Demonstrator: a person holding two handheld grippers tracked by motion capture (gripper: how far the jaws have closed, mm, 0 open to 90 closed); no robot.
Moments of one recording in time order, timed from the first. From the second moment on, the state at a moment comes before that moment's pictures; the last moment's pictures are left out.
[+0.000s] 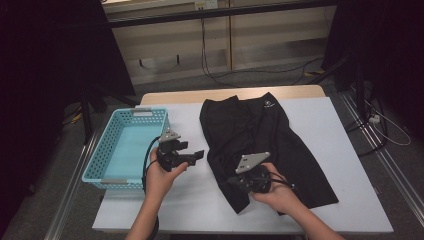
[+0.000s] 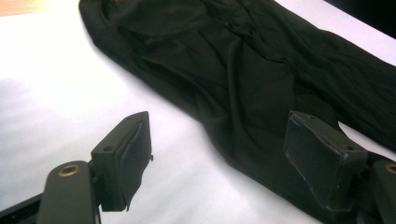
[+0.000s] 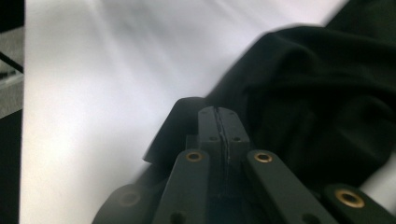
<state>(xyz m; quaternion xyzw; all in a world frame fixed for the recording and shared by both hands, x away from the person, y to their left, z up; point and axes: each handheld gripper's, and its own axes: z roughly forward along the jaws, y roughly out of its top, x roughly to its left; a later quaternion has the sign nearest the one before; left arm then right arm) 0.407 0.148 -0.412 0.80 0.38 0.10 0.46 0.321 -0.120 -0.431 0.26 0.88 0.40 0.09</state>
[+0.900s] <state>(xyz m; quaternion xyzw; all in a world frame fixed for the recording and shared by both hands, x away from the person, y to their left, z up) 0.415 0.143 -0.418 0.79 0.39 0.09 0.46 0.326 -0.092 -0.438 0.27 0.87 0.38 0.17</state>
